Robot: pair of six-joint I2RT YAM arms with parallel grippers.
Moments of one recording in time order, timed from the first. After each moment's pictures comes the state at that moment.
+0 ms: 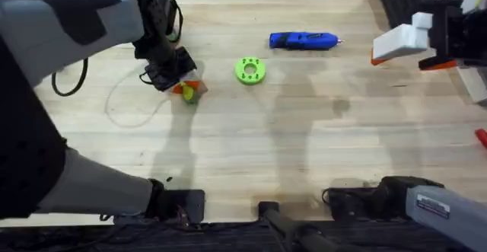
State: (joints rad) left arm -0.09 1.67 1.06 -0.86 0.04 -0.68; right arm -0.10 1.21 1.37 -1.39 -0.14 0.00
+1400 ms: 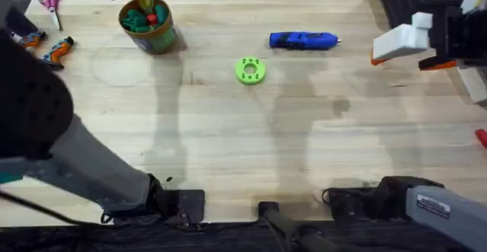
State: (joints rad) left arm 0.10 1.83 1.66 -0.78 -0.02 -0.39; right arm -0.10 1.21 1.37 -1.40 -0.14 0.00
